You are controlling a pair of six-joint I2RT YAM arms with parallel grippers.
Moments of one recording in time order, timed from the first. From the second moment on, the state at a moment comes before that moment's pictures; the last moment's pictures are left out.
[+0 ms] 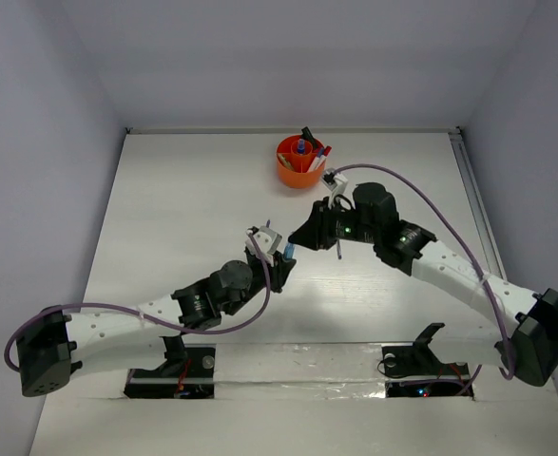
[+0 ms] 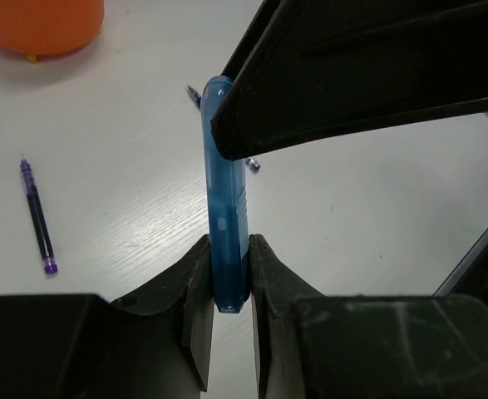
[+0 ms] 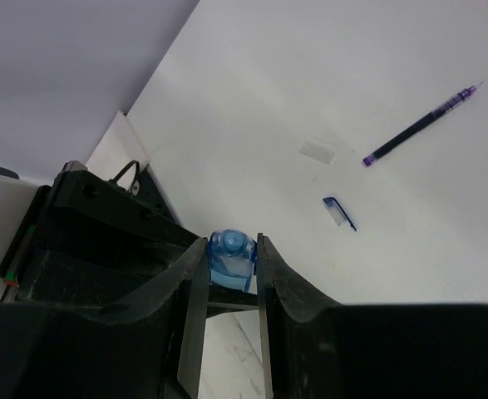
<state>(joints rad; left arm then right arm) -1.15 0.94 0.47 0.31 -0.40 -0.34 0.72 1.21 0.96 -0.12 -0.45 0.52</state>
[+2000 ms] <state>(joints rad) -1.06 0.60 0.35 0.23 -0.51 -0.47 0.58 2.02 1.62 0.08 0.31 0.17</state>
